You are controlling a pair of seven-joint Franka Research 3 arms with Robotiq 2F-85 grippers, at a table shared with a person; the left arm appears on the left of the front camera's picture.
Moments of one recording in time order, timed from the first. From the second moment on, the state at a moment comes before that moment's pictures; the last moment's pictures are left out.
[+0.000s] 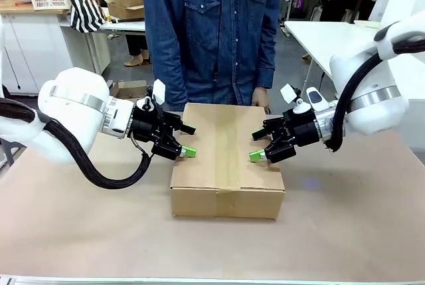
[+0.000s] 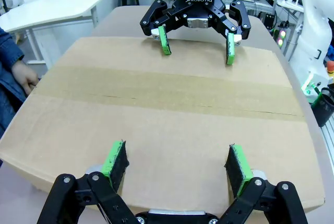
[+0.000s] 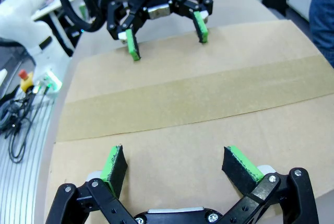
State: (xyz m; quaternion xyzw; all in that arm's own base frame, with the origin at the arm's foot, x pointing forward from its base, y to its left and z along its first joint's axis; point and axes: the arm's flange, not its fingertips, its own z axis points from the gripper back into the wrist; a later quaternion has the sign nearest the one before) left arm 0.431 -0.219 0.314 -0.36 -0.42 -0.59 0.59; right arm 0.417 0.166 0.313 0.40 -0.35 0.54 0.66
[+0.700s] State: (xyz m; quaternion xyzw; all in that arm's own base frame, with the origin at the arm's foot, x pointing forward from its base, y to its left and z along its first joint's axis) left arm 0.431 -0.219 0.314 -0.36 -0.42 -0.59 0.59; right arm 0.417 0.166 0.313 0.40 -0.35 0.54 0.66
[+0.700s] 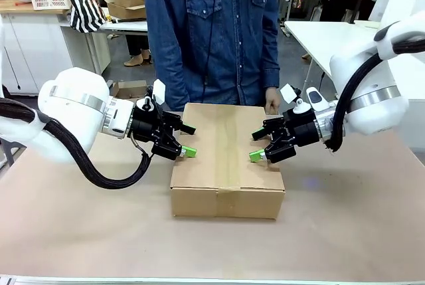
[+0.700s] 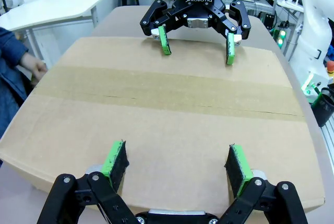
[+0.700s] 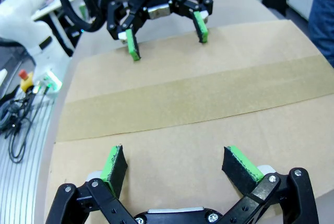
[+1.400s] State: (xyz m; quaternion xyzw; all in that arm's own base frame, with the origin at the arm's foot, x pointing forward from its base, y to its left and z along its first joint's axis) left arm 0.430 -0.222 0.319 -0.38 -0.42 -0.58 0.59; right arm 0.417 0.166 0.317 0.40 -0.34 0.53 0.67
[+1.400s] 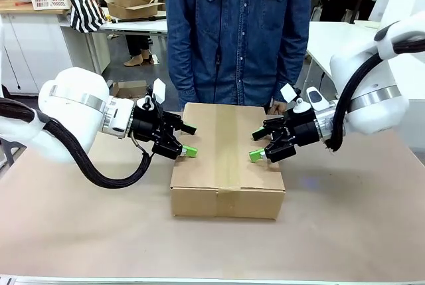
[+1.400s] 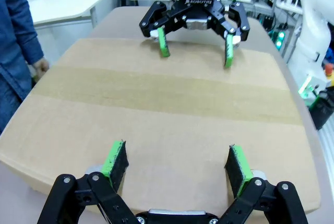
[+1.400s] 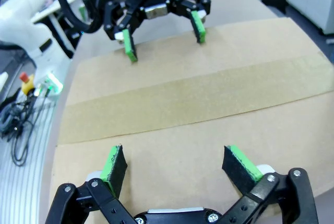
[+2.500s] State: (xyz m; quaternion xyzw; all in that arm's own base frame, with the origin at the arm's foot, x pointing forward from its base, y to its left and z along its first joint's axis) left arm 0.368 -0.090 0.357 -0.67 -0.13 -0.27 0.68; right arm 0.360 -0.031 0.377 0.61 -0.24 0.17 0.74
